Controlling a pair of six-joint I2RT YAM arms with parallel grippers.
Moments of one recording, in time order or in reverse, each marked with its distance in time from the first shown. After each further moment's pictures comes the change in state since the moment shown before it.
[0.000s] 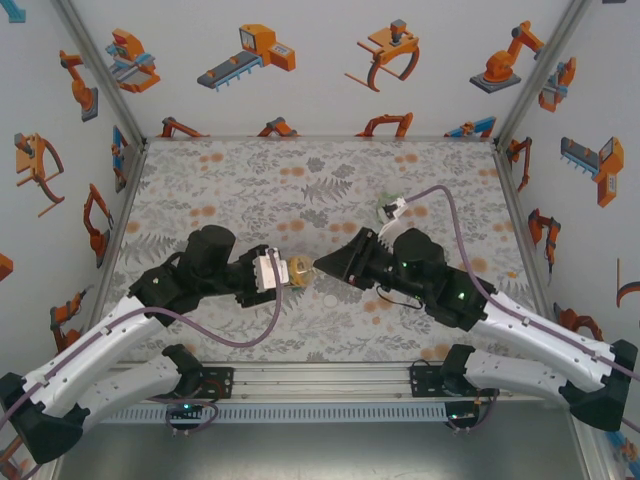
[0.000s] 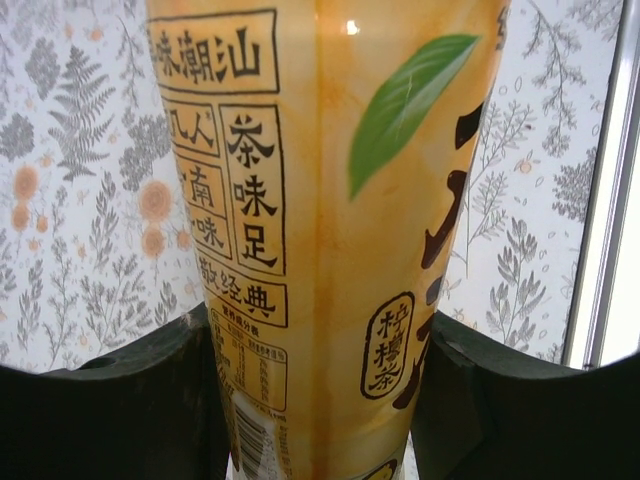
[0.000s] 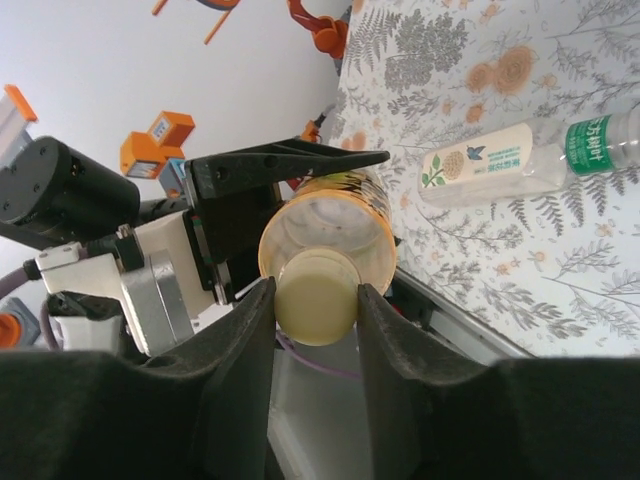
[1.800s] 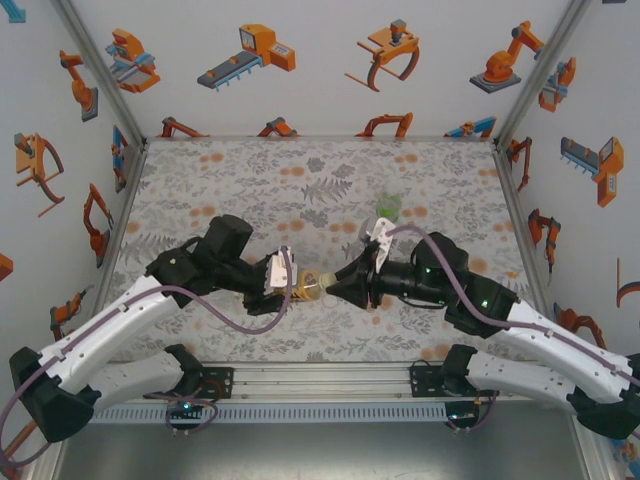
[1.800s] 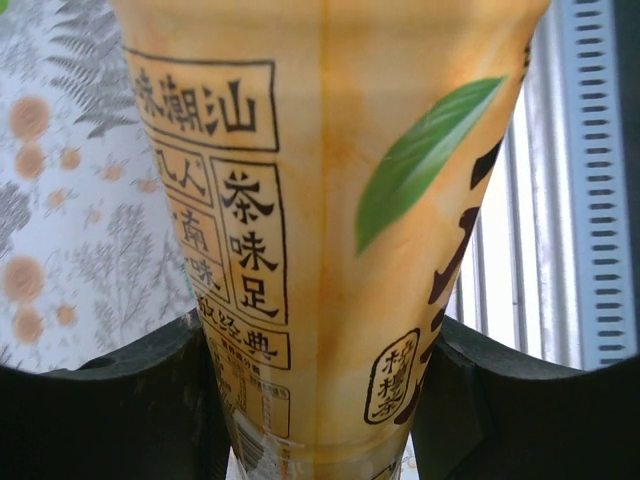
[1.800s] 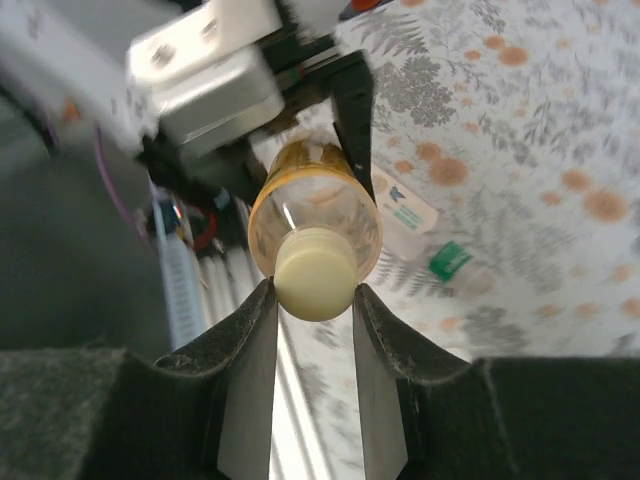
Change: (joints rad) left arm -0.003 0.151 0.101 -0.142 0.228 0.027; right arm 0.011 -0.094 -0.021 0.005 -0.234 -0.890
